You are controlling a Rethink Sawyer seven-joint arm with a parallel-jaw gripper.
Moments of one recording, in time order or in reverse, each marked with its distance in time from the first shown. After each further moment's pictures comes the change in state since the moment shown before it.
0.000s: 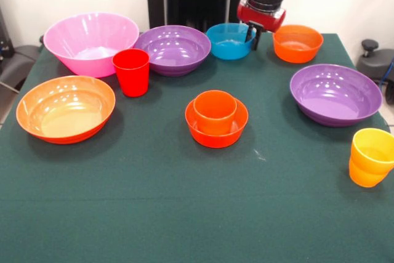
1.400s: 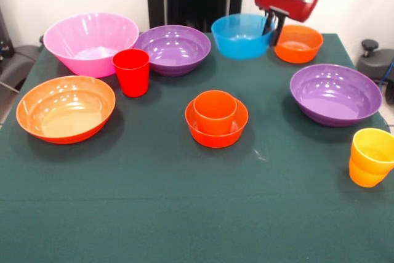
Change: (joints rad) arm 0.024 -0.222 -0.035 -0.388 -0.035 0.590 0.000
